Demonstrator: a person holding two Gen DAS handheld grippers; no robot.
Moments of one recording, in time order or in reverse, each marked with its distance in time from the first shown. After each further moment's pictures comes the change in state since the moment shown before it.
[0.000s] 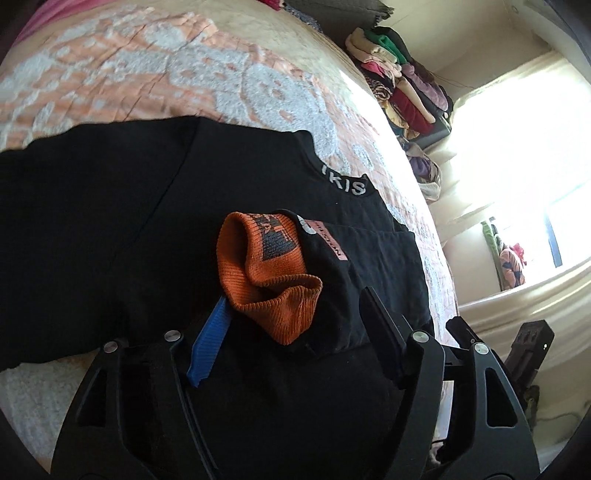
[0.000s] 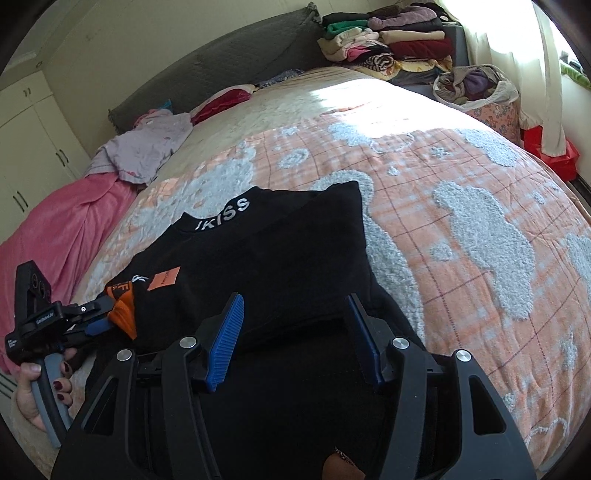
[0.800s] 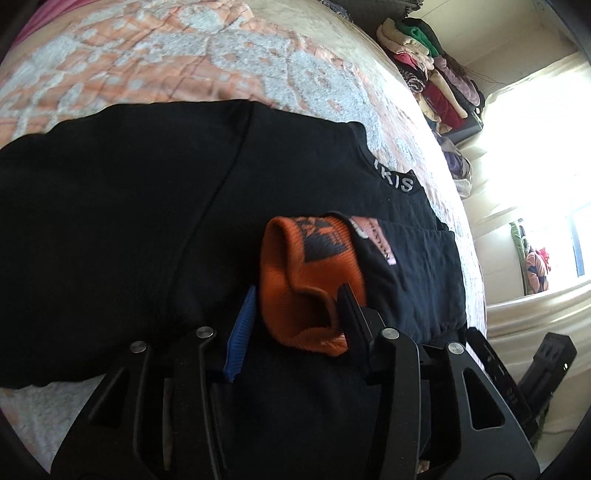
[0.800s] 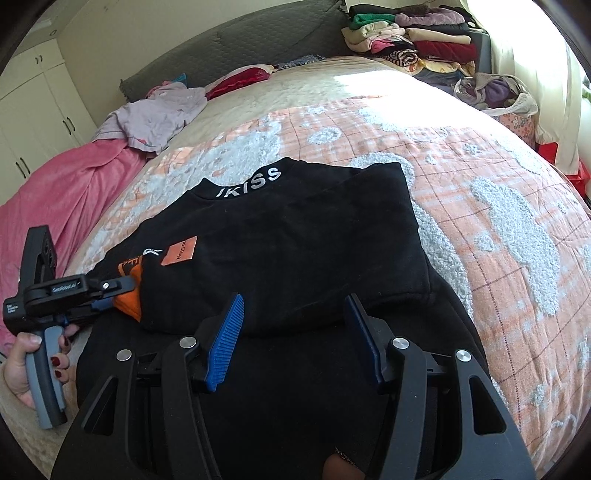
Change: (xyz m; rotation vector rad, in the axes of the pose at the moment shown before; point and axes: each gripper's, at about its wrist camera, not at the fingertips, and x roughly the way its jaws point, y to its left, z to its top) left arm 0.000 0.023 0.004 -0.016 0.047 0.116; right arm 0.023 0.030 -0.013 -0.066 0.053 -0.004
